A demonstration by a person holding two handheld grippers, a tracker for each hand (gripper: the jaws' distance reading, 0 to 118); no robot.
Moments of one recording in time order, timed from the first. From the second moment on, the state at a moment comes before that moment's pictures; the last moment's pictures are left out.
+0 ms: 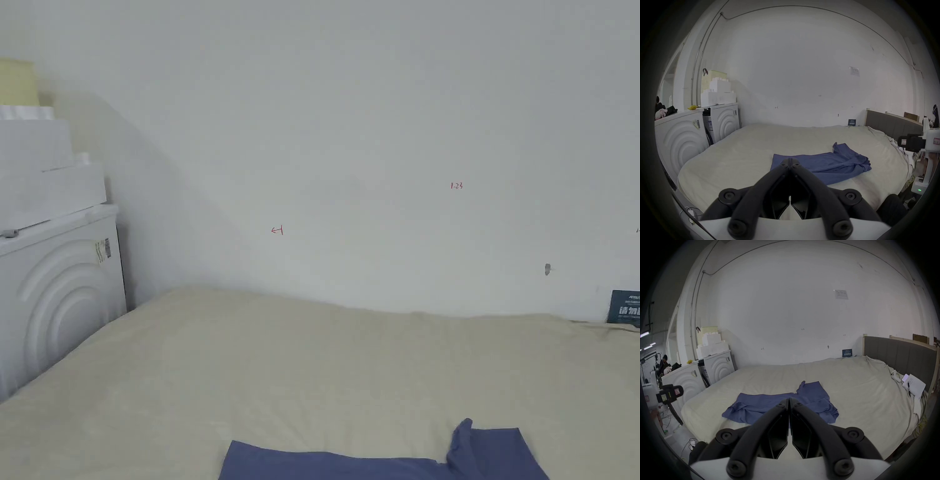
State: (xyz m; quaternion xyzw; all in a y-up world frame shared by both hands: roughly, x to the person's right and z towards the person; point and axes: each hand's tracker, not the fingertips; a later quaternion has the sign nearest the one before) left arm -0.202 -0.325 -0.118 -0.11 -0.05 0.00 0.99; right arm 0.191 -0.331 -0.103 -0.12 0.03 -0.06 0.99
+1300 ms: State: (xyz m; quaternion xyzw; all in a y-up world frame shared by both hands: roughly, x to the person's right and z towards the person) left arm -0.200 -0.525 -0.368 -0.36 -0.05 -0.02 0.93; right arm 0.214 -0.409 -0.162 -0.27 0.02 -0.09 0.96
